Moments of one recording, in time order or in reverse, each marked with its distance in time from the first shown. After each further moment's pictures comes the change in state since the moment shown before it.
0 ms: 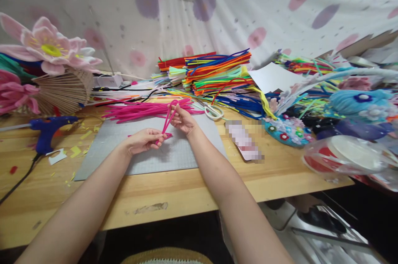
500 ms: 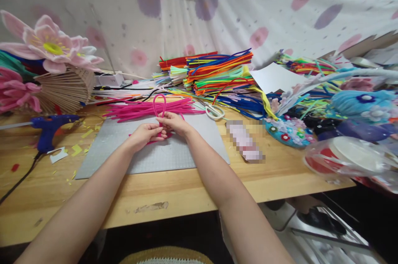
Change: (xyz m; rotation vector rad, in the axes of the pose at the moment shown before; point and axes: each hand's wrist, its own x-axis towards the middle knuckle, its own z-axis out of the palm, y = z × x) left_hand 0.009 -0.002 0.001 0.021 0.272 0.209; right_hand 0.004 0.026 0.006 -0.734 -0.035 0.035
